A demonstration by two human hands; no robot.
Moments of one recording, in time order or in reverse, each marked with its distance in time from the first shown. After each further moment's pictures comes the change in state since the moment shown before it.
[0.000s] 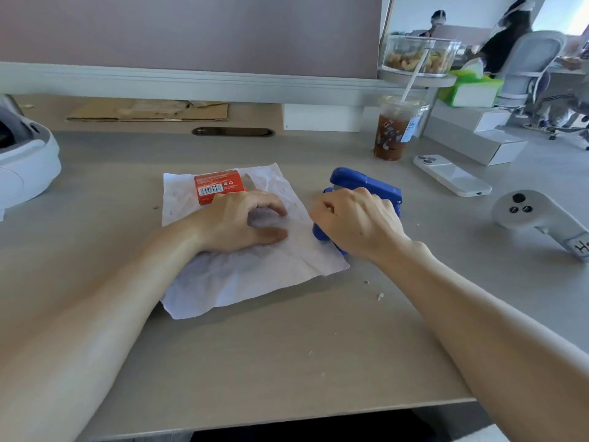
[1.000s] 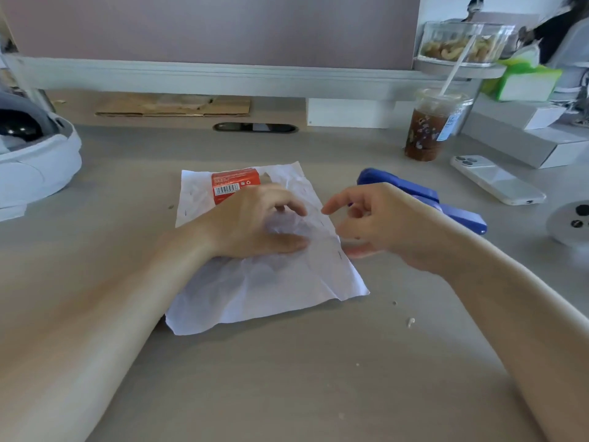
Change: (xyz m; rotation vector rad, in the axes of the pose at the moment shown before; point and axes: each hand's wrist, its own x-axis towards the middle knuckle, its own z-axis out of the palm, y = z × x) left_hand 0.000 0.002 -0.004 0.069 0.074 0.083; right_hand 0.010 0.003 -0.021 0.699 -0.413 0.145
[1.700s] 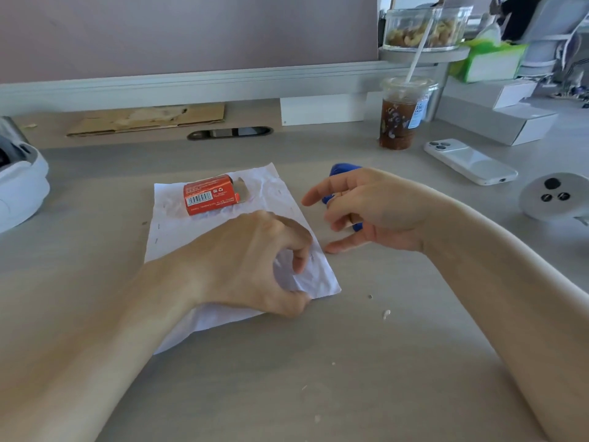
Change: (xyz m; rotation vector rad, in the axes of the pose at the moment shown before) left_hand -0.013 0.063 0.007 0.197 -0.161 0.131; right_hand 0.002 0.003 -0.021 0.304 -0.093 0.106
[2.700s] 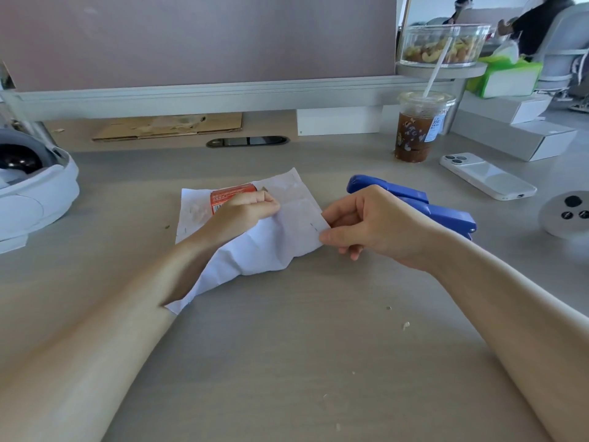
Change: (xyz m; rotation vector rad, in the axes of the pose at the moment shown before) left_hand 0.020 -0.057 -0.009 -0.700 0.245 -0.555; right_hand 0.013 0.014 0.008 -0.232 -0.002 -0.249
